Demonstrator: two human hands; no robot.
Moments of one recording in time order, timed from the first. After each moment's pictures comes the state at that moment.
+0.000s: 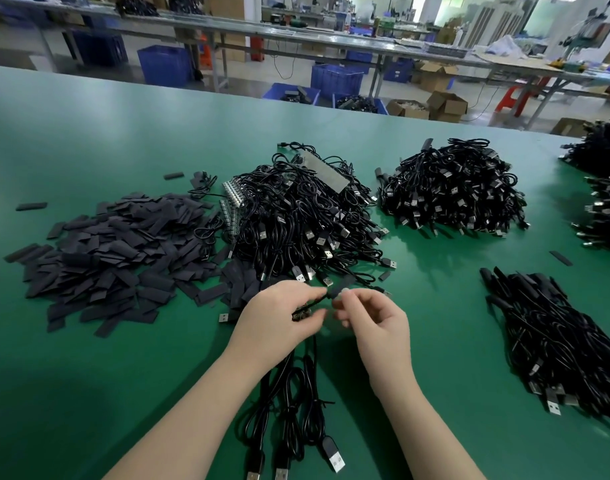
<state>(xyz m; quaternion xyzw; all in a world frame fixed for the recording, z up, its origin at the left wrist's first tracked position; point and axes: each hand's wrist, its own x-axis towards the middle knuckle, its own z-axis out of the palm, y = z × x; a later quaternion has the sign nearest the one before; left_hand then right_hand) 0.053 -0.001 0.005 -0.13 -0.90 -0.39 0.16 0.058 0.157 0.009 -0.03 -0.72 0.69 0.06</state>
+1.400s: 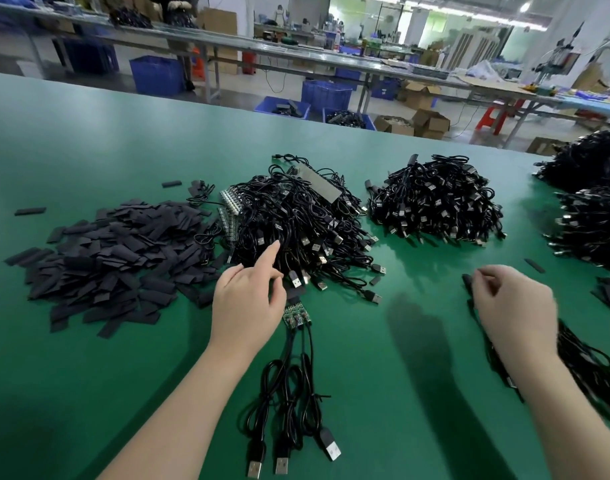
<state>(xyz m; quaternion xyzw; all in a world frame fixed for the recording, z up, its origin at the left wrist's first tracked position) 0.049 -0.019 0.014 -0.03 -0.92 -0.27 0.29 0.041 0.295 0.078 -0.14 -0.94 0.16 0.25</state>
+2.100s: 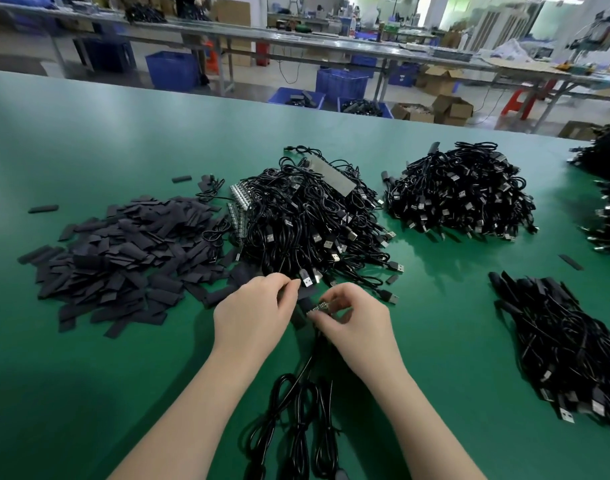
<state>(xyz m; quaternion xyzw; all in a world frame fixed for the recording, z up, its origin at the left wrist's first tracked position) 0.049 -0.019 0.012 0.06 -0.96 -0.22 0.18 0.046 0.139 0.015 0.06 -0.89 0.46 0.04</state>
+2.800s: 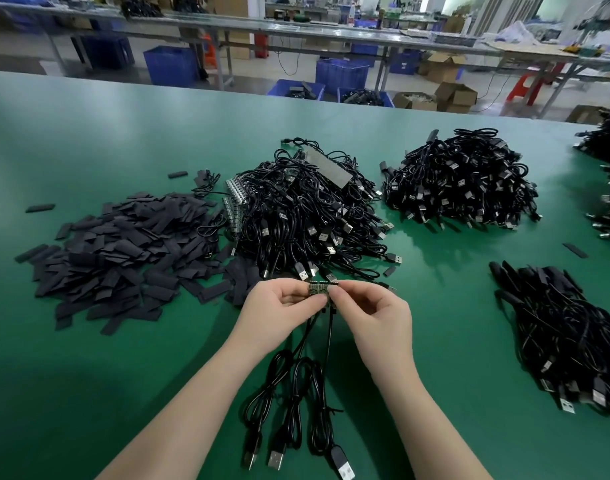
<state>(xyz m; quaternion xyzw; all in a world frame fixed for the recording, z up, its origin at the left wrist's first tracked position) 0.050 -0.003 0.012 -0.03 -0.74 -0.67 0.01 0.053 0.153 0.016 -0.01 -0.75 0.65 0.08</state>
